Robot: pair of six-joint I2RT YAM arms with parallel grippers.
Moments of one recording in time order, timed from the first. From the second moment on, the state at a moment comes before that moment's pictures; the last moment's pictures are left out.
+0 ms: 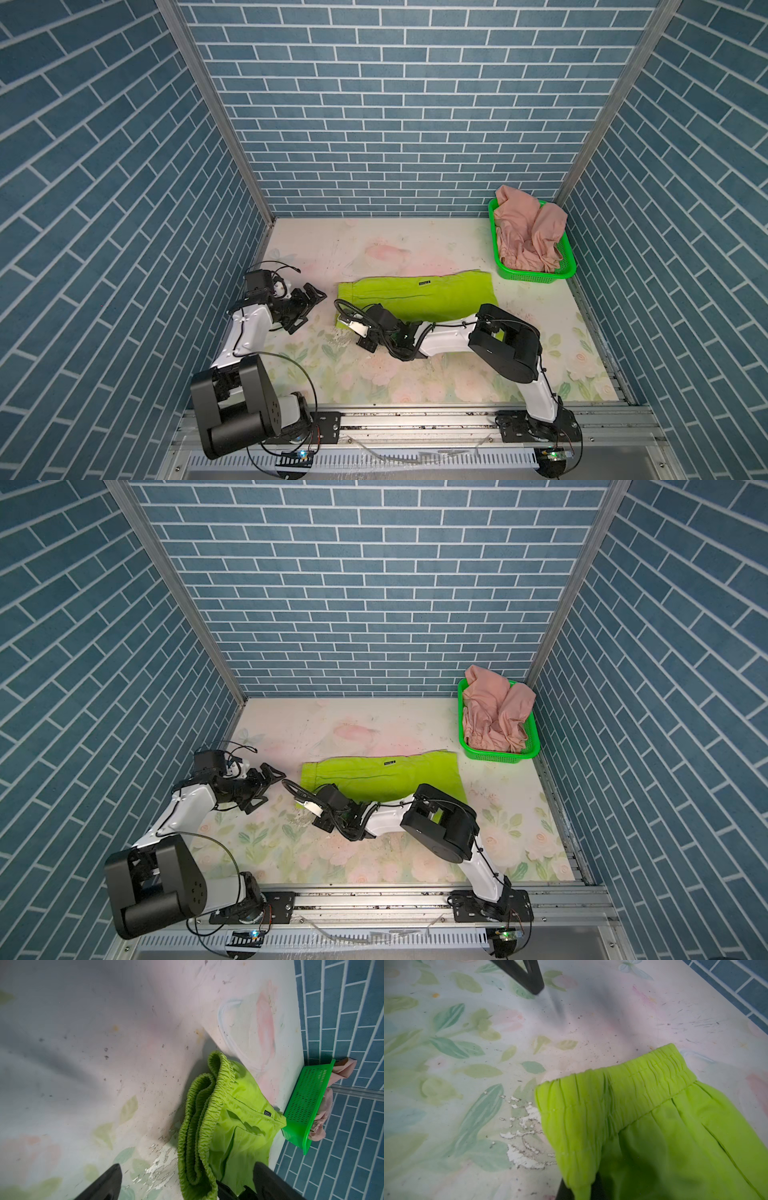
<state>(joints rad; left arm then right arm) 0.30 1.32 0.75 -0.58 0.63 -0.52 1.21 2.09 1.21 0.30 0.07 -0.18</state>
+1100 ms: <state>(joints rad) 0.02 1.49 0.76 -0.39 0.59 -0.56 1.18 2.01 1.19 0.32 -0.05 -0.12</state>
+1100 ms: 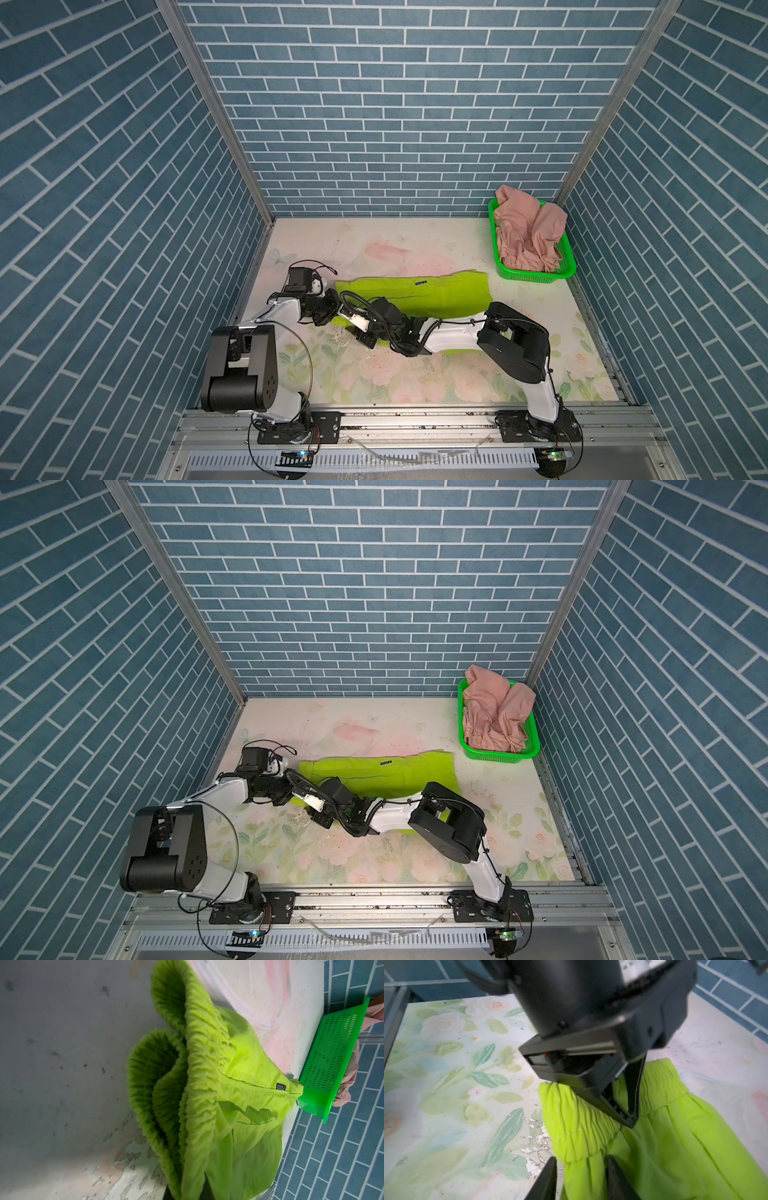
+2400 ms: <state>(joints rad) 0.02 1.46 1.29 -0.98 0.31 -0.21 1.04 1.75 1.12 -0.26 -0.31 0.06</state>
